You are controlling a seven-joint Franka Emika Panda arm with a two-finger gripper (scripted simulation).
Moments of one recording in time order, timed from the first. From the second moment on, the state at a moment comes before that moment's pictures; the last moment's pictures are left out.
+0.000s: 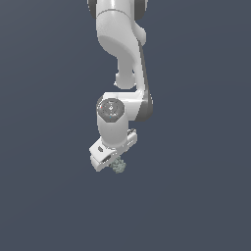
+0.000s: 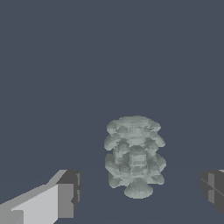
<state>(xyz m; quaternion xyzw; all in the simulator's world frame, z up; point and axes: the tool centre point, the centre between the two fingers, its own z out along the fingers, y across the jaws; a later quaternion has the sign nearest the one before) 0.071 -0.037 0.096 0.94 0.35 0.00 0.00</state>
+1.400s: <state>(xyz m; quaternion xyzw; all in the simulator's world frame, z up) 0.073 -0.040 0.041 0.93 0.36 0.00 0.00</state>
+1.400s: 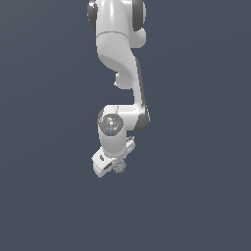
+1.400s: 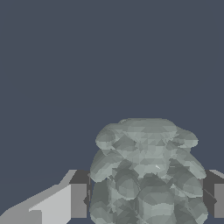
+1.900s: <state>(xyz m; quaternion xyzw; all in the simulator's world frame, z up) 0.073 -0.040 0.041 0.93 0.36 0.00 0.00</state>
